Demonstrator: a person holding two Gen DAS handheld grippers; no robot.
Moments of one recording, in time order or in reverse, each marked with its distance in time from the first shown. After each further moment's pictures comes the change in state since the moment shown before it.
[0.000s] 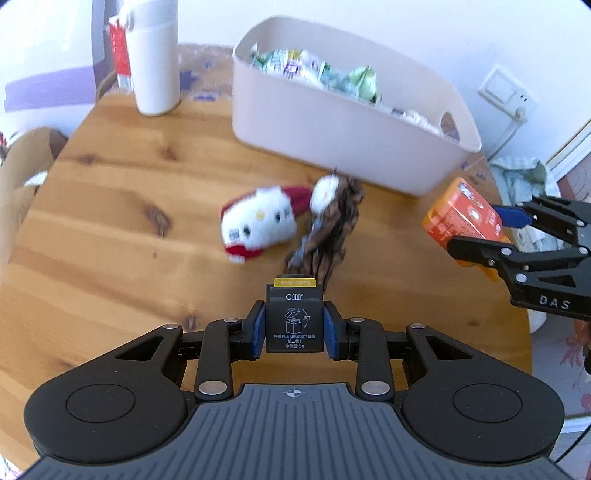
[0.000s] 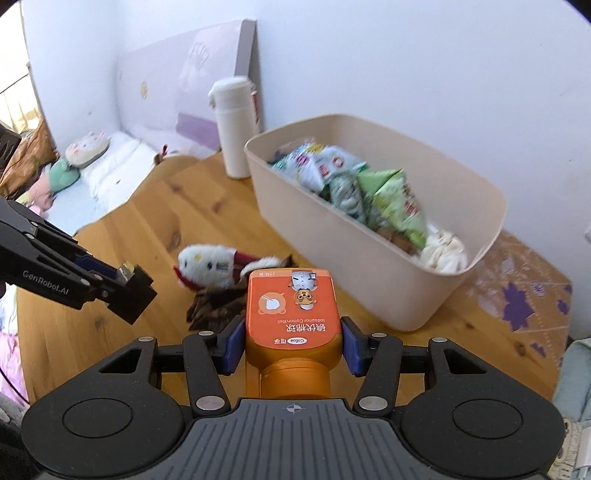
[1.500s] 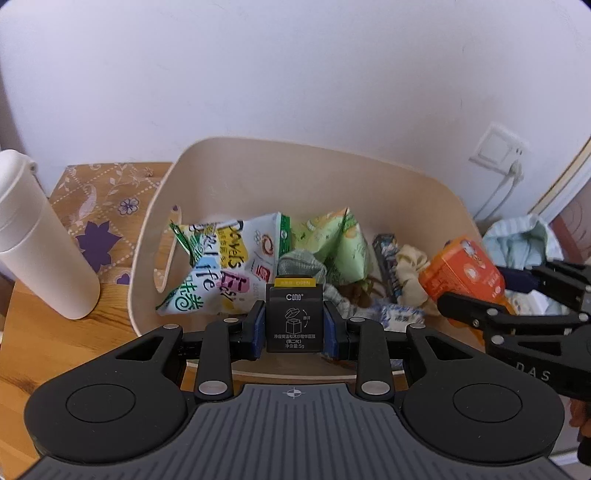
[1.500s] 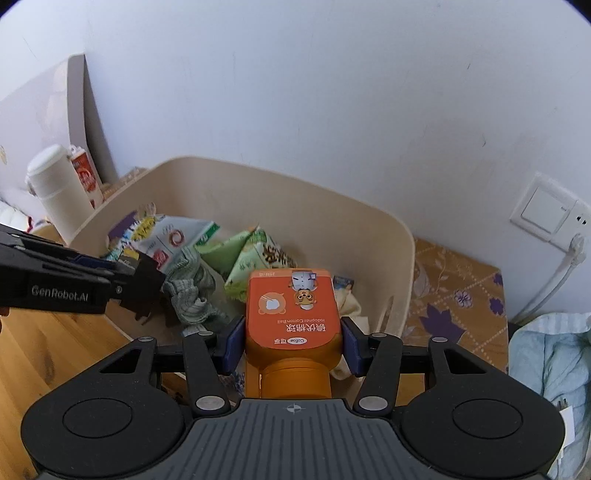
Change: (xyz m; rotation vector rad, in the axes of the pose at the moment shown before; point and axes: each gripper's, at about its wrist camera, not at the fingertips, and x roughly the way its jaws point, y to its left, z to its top) left arm 0.089 -0.025 0.183 0.156 -0.099 -0.072; right arm 0.089 -0.074 0.083 0.289 0.056 -0.326
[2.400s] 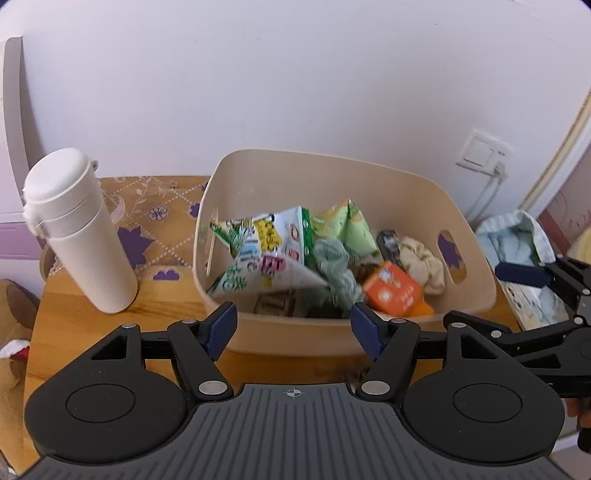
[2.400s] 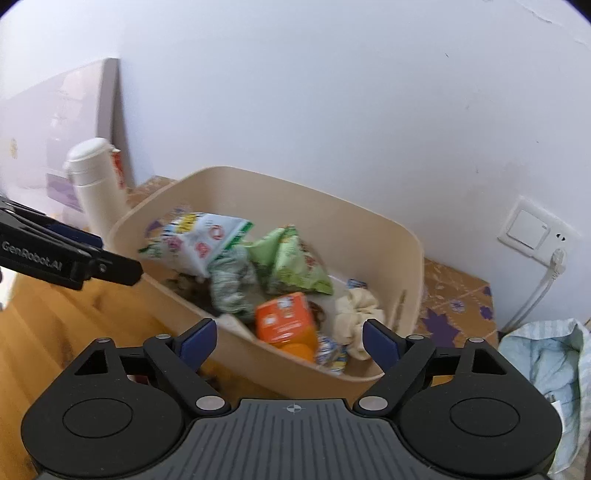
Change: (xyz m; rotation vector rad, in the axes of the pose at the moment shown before) left arm -0.057 0.030 -0.034 0.048 -0.068 -0.015; right arm -0.056 0.058 -0.039 -0.034 -0.137 -0.021
